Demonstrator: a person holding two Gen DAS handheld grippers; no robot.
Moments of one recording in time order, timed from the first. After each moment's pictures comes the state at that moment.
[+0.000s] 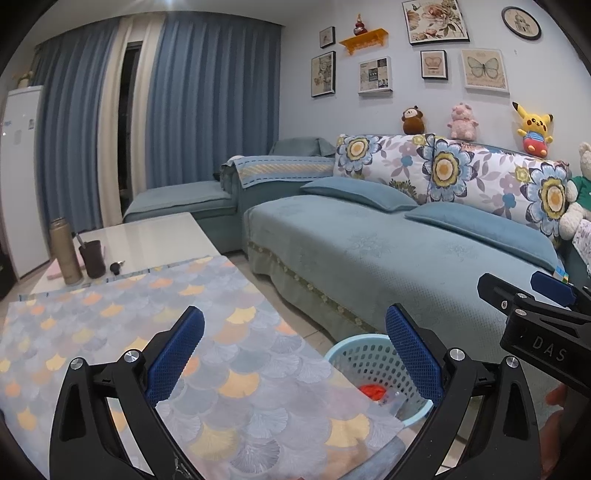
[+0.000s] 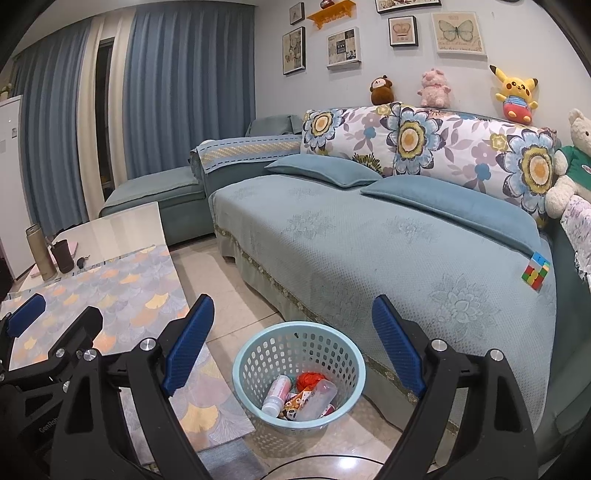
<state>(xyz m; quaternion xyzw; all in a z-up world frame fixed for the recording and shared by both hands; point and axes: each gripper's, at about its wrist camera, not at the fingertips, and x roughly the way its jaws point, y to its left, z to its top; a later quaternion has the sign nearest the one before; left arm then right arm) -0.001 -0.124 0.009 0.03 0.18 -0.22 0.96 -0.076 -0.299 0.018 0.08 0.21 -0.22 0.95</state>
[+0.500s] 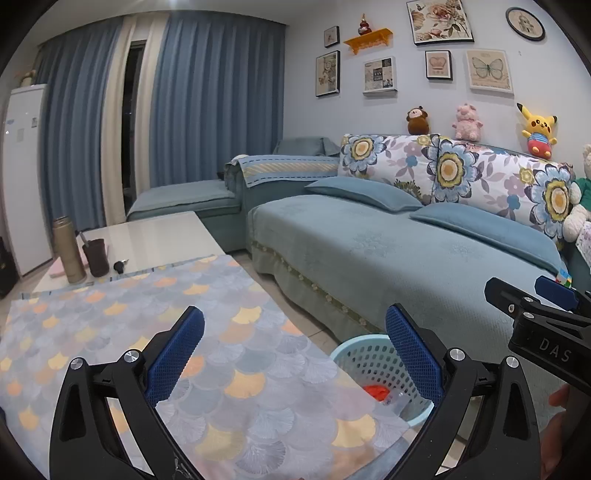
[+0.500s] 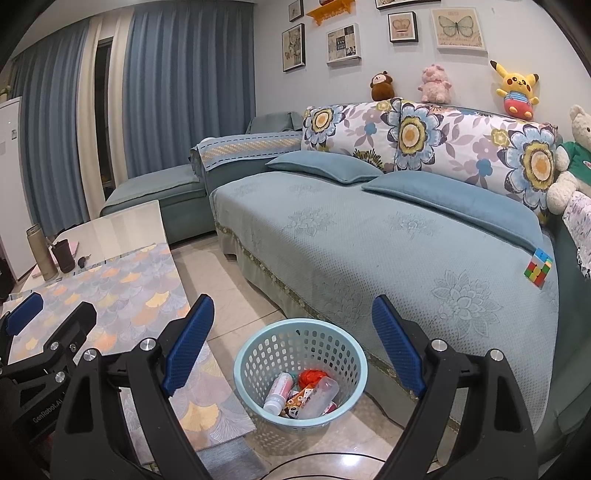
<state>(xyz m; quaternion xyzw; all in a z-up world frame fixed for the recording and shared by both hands) 0.002 -0.123 0.007 0.03 0.18 -0.22 0.96 -0.073 -0.301 0.016 0.08 0.22 -0.22 0.95</state>
